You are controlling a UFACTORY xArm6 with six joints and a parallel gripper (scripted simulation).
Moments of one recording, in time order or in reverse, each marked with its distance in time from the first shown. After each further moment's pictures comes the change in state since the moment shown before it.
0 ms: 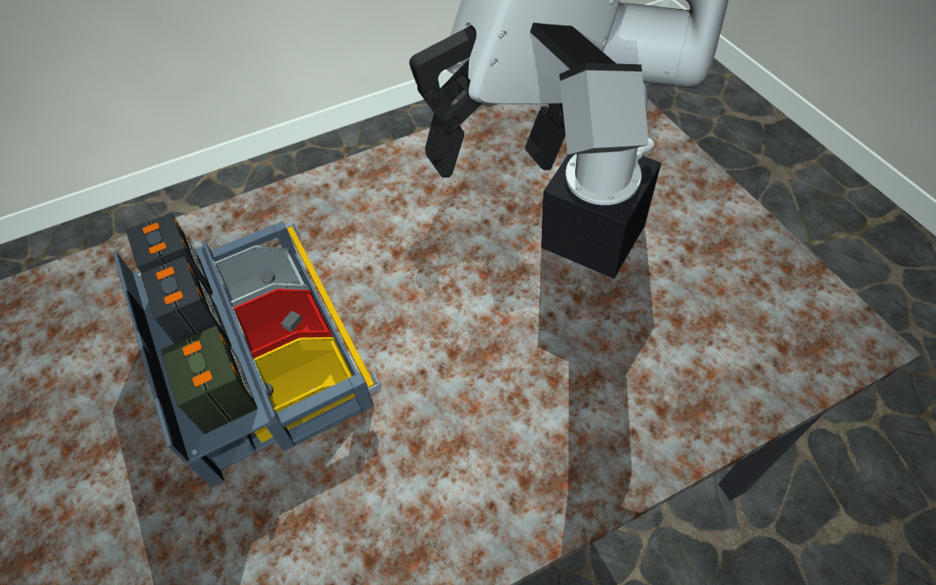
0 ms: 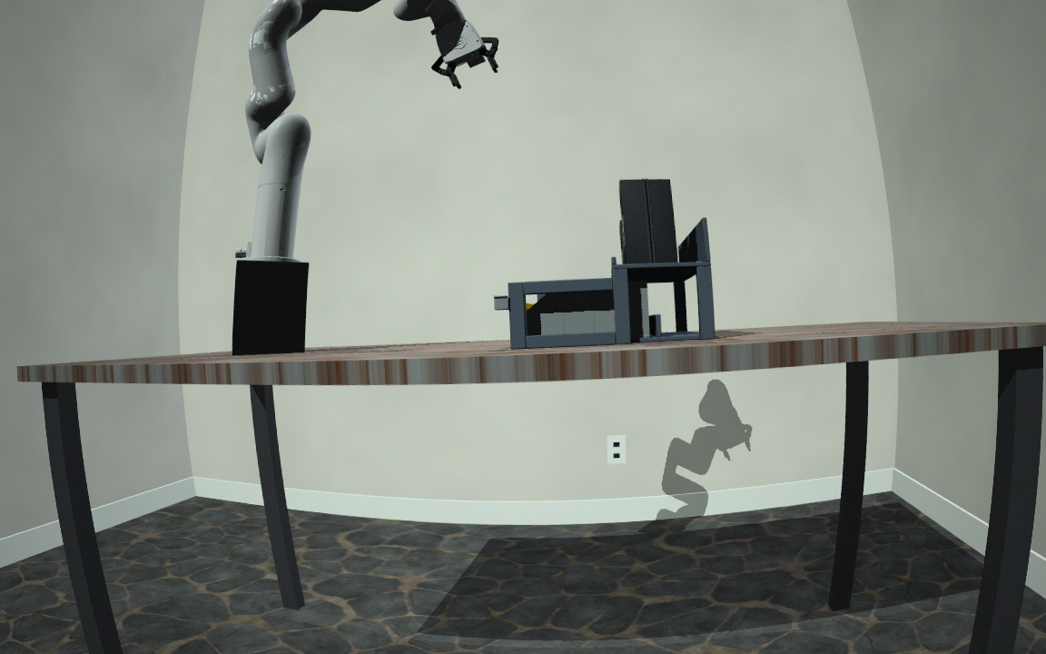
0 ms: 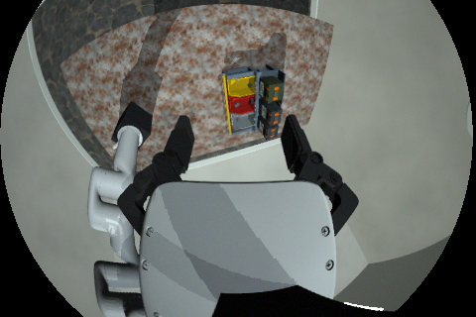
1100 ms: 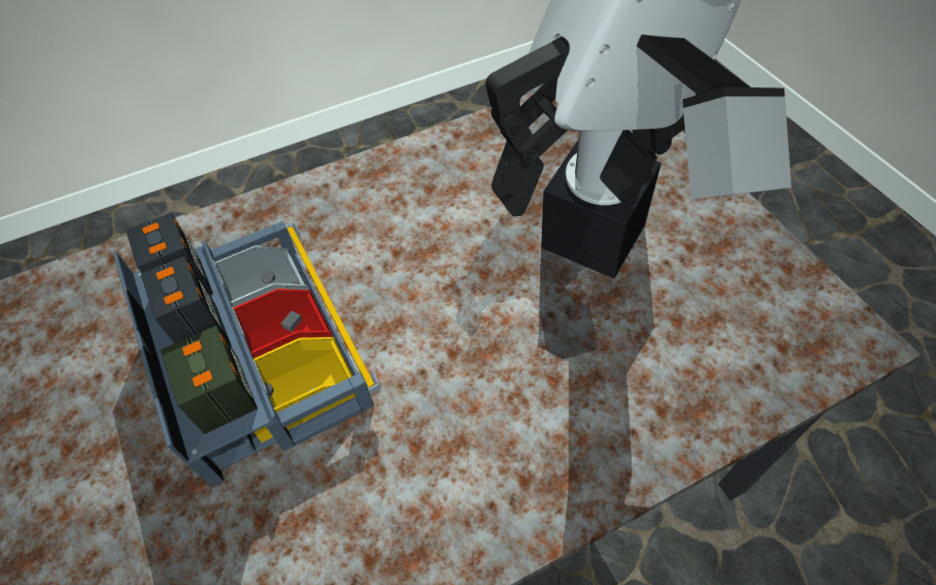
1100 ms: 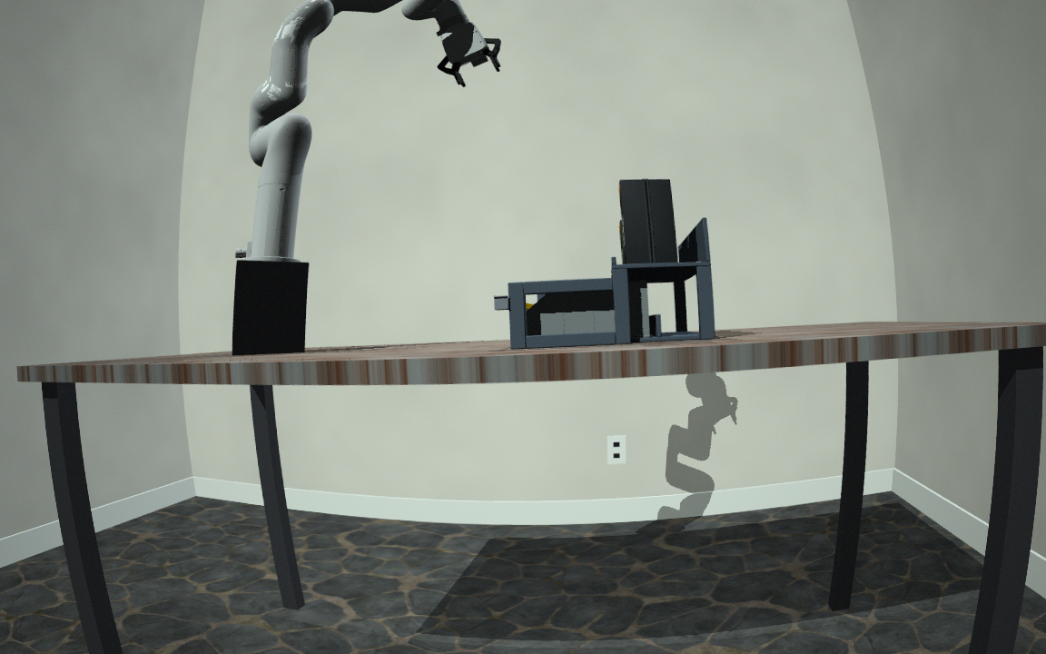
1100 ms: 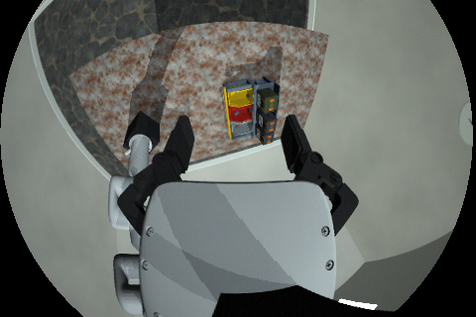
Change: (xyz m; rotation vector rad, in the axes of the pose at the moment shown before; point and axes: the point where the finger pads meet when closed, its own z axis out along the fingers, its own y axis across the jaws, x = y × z) arm 0.087 0.003 -0.035 -0.003 0.002 0.002
